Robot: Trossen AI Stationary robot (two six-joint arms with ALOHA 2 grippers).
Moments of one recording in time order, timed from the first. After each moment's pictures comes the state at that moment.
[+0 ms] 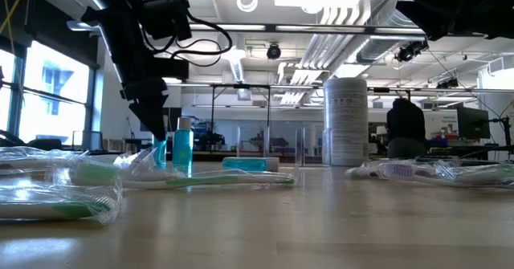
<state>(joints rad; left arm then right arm) 0.14 1.36 0.77 -0.53 -0.30 -0.24 0.15 0.22 0.04 0.52 0.32 -0.26</state>
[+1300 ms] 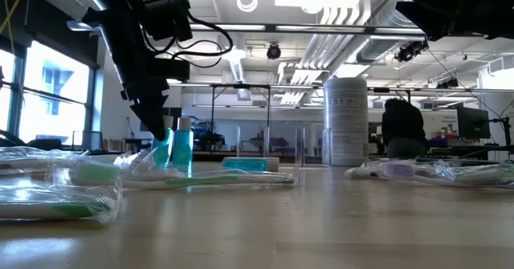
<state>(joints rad) 0.14 1.36 0.77 -0.53 -0.28 -0.27 0.15 0.22 0.04 0.52 0.32 -0.26</state>
